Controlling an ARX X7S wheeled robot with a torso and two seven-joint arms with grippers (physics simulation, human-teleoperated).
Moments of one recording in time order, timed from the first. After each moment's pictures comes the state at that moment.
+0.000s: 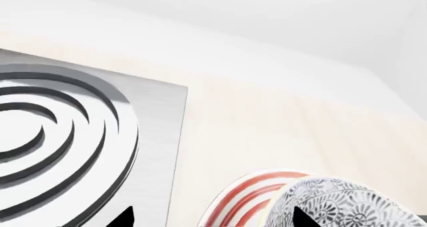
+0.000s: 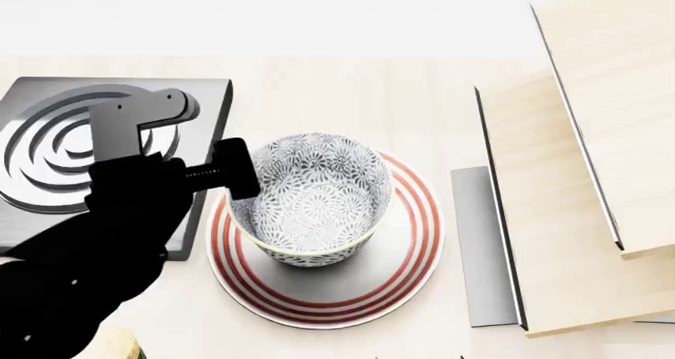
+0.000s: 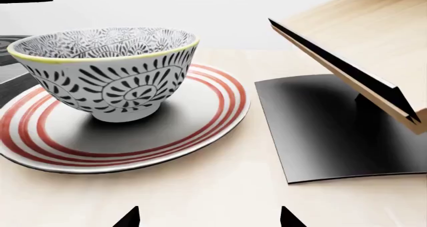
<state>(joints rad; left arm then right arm) -1.31 -0.25 1.73 -0.77 -1.88 0.24 -0.42 0.12 0.33 -0.55 0.15 0.35 -0.17 0.43</state>
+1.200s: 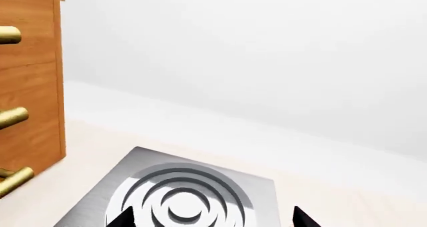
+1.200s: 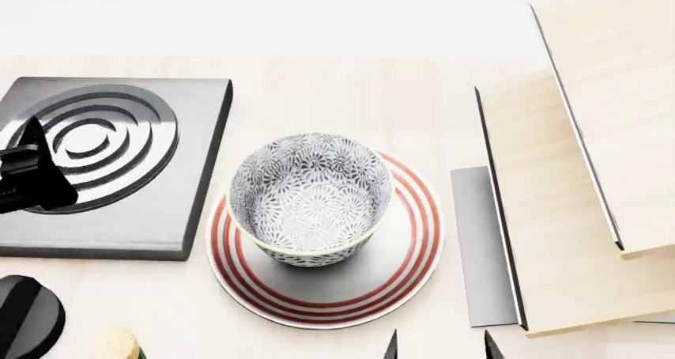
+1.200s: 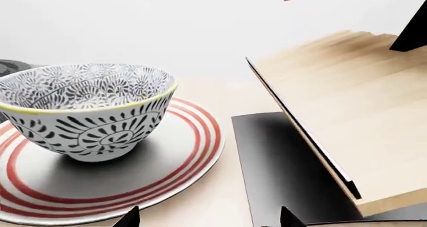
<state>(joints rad) -1.32 -0.93 1.77 0.10 -1.41 0.59 -0.92 0.14 0.39 -0.53 0.02 0.32 -0.11 0.51</state>
